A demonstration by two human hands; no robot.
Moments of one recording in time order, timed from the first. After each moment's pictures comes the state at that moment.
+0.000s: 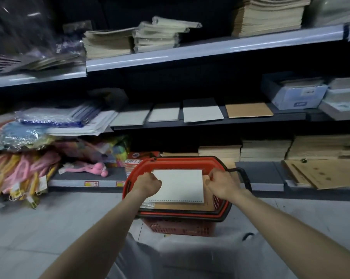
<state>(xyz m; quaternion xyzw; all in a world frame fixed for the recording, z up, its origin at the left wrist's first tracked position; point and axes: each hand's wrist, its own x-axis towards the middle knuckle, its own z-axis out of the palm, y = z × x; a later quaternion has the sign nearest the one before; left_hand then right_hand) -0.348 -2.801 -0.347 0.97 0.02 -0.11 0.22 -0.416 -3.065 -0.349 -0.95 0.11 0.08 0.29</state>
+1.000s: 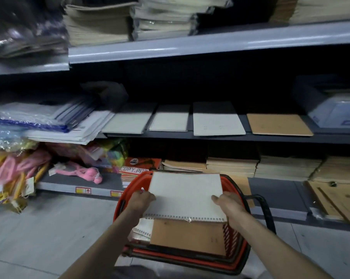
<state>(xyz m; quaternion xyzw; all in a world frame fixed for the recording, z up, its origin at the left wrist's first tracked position) -0.257 -2.792 -0.390 0.79 0.23 -0.16 0.54 -0.303 -3.068 -0.406 -0.71 0.32 0.11 0.62</state>
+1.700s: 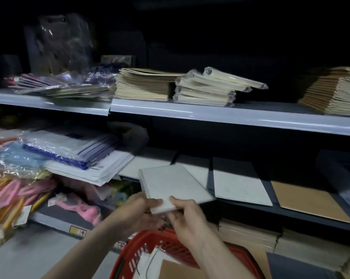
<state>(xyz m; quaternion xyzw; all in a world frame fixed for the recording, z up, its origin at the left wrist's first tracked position) -0.215 -2.757 -0.236 0.64 0.05 -0.20 0.74 -0.209 -2.913 -0.264 -0.31 0.18 0.10 0.93</state>
